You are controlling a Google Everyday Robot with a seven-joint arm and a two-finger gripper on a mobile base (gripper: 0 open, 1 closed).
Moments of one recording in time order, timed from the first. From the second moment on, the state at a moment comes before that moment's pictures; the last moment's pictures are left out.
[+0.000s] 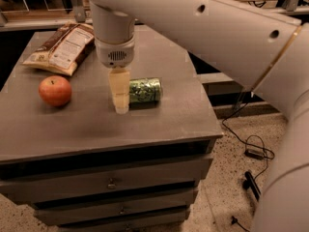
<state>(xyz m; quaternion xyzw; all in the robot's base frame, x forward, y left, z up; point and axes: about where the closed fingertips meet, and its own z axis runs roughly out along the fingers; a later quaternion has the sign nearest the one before) 0.553 0.087 0.878 -0.78 0.62 -0.02 0.08</state>
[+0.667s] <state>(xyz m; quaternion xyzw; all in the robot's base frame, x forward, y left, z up) 0.563 0.076 0.851 -0.74 0.67 -0.02 0.07</state>
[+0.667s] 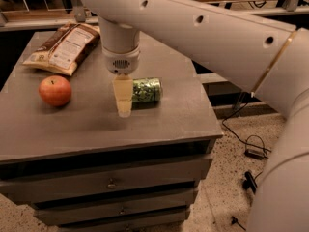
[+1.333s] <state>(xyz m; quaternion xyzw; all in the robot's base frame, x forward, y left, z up) 0.555 0.077 0.852 -0.73 0.67 0.01 0.08</state>
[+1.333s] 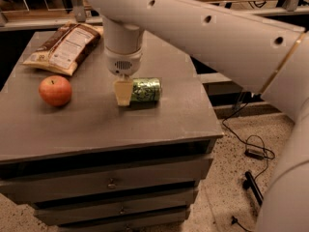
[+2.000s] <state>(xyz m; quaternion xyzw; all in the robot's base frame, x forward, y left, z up) 0.564 0.052 0.916 -0.74 0.66 0.06 0.14</state>
